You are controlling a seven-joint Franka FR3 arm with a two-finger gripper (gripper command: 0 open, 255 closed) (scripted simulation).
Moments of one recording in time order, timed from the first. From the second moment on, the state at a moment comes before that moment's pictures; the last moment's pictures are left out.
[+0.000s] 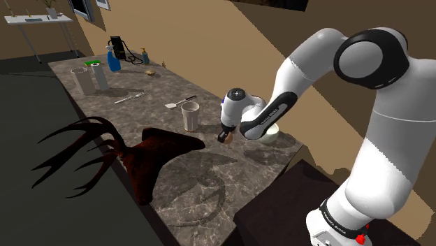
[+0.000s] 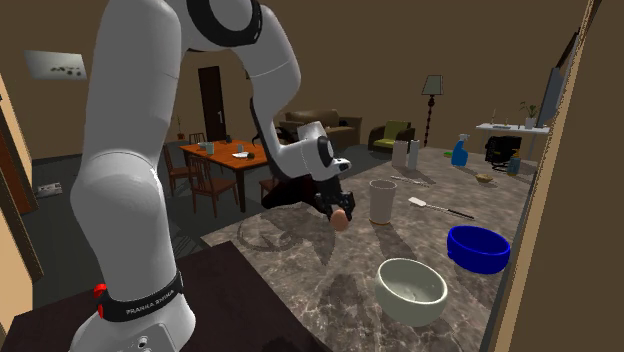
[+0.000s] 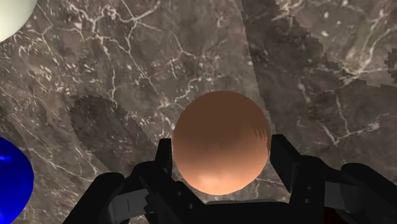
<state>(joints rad) -0.03 0.32 0.10 -2.31 -0.76 2.80 0.43</state>
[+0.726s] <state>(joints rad) -0.07 0.18 0.18 -2.34 -0.59 2.70 0.28</state>
